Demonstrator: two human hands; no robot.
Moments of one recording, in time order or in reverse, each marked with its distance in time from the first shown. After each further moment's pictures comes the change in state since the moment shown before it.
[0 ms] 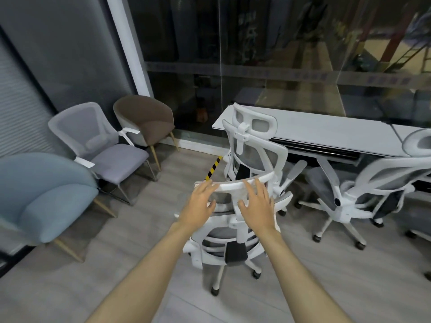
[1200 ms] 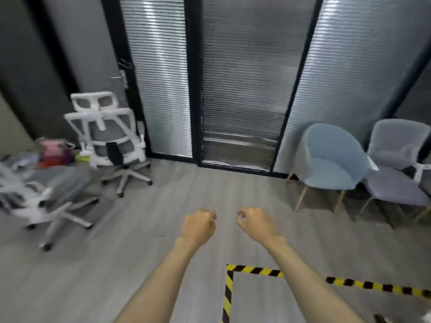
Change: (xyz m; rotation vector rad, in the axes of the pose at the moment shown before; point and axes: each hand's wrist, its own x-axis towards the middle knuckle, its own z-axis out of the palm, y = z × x) left_hand -0.902 -0.063 -0.229 0.435 0.442 -1.289; right_hand -0.675 -0.456 0.178 -0.153 -0.769 -1.371
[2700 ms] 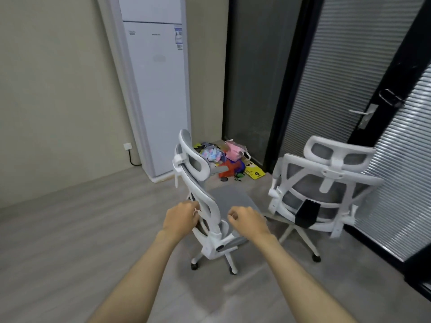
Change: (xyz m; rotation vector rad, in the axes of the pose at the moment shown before) left_hand 0.019 -1.009 -0.294 0.056 0.336 -0.876; right_hand 0.560 -0.954 0.288 0.085 -0.330 -0.775
